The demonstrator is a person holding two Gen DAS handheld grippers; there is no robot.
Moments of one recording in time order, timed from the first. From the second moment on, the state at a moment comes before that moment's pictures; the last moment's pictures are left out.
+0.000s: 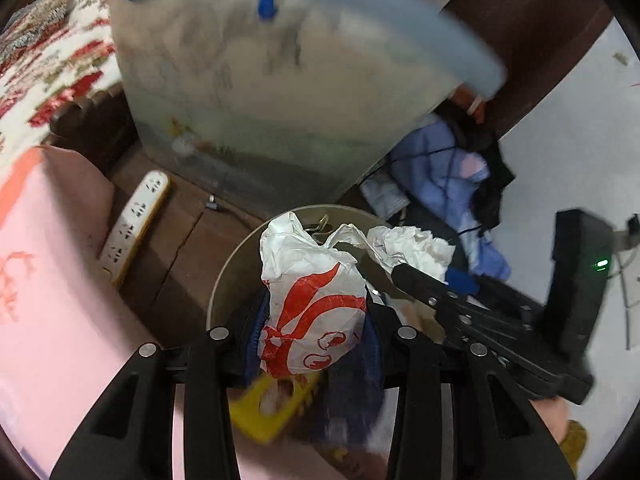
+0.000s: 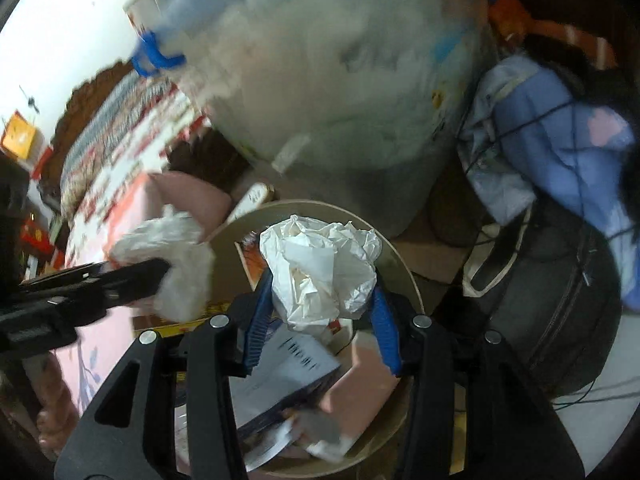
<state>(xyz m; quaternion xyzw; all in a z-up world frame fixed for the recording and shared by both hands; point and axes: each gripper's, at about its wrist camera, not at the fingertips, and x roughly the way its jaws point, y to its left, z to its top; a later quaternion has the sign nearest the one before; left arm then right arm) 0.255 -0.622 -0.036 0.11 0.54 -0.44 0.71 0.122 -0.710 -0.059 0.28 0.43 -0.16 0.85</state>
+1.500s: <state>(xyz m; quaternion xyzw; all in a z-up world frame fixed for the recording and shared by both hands) 0.084 -0.222 0.058 0.11 0.34 -0.33 0.87 -0.078 -0.361 0.017 0.32 0.22 -0.18 0.90</state>
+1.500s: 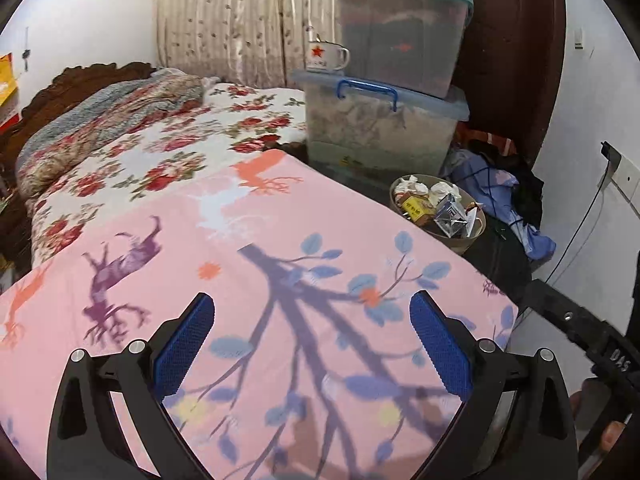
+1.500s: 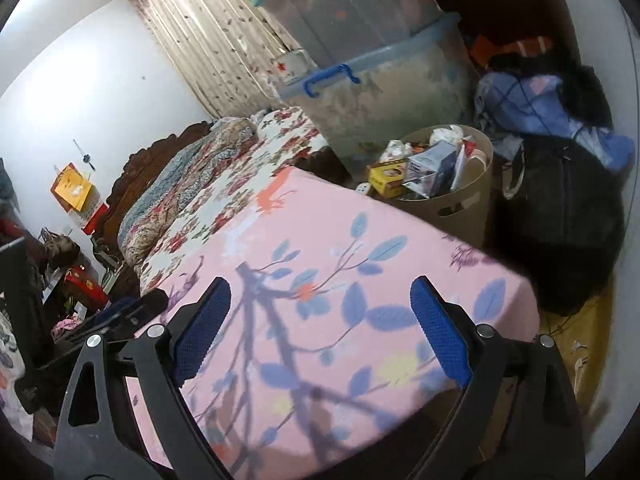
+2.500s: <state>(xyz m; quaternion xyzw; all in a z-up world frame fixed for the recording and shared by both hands) 0.045 -0.150 0.081 0.09 0.28 -0.32 0.90 -0.108 -0.279 0.068 0.28 0.16 -0.21 0.92</state>
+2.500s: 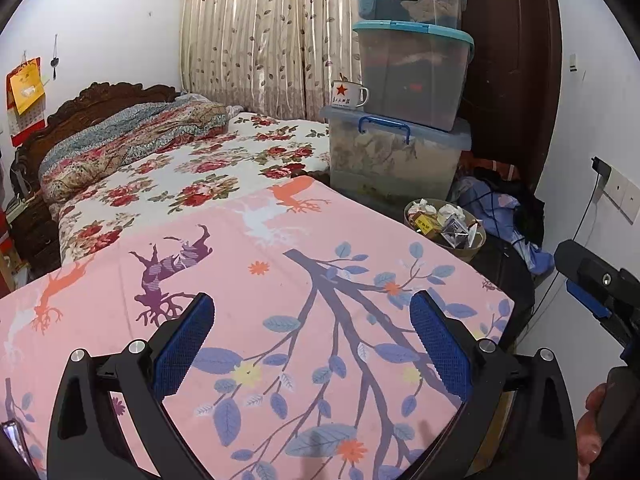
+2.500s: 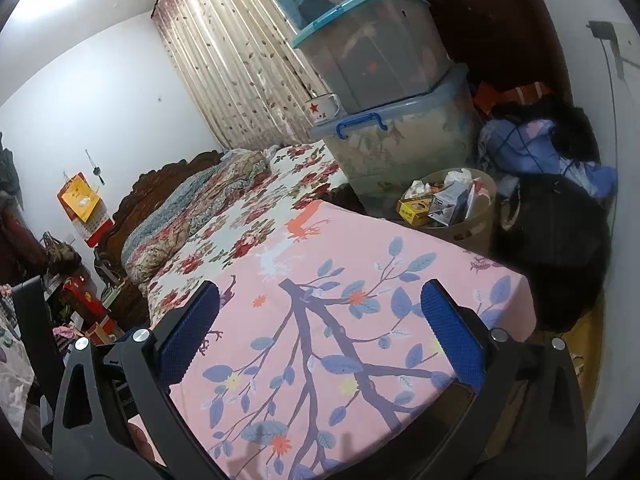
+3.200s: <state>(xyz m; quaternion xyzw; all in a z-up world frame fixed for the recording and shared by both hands) 0.037 -0.138 0.087 0.12 0.22 -0.24 0.94 -0.097 -0.281 0.045 0.31 0.17 -0.21 0.91</state>
